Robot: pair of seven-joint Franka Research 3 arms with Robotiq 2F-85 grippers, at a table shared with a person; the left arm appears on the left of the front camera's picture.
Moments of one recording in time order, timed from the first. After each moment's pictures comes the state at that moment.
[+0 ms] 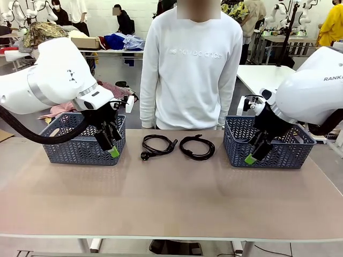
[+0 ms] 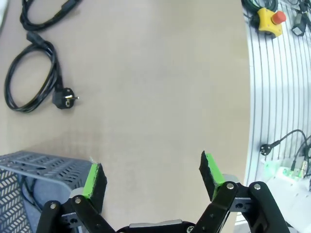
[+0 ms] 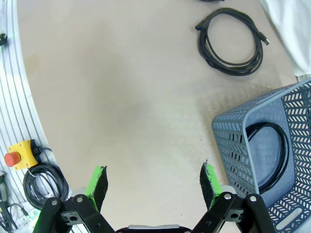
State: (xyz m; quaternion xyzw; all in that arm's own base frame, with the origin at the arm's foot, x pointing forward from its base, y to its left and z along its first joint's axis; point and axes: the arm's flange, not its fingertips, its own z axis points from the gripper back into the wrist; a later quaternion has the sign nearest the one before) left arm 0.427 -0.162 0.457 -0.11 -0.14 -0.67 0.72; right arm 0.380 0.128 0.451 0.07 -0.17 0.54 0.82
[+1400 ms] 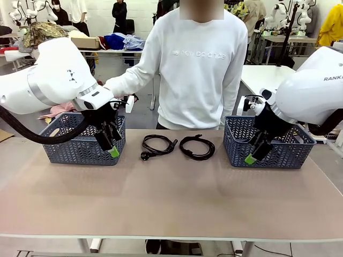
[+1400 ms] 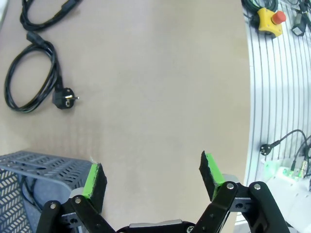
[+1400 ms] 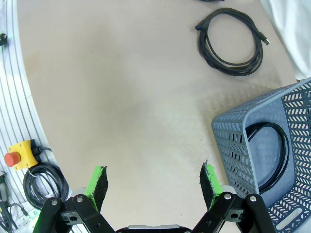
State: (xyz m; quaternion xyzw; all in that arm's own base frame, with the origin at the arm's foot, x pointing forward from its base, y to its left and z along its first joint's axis) left arm 0.427 -0.162 0.457 -0.11 -0.14 -0.67 0.72; right arm 0.380 0.128 0.451 0.07 -0.17 0.54 0.82
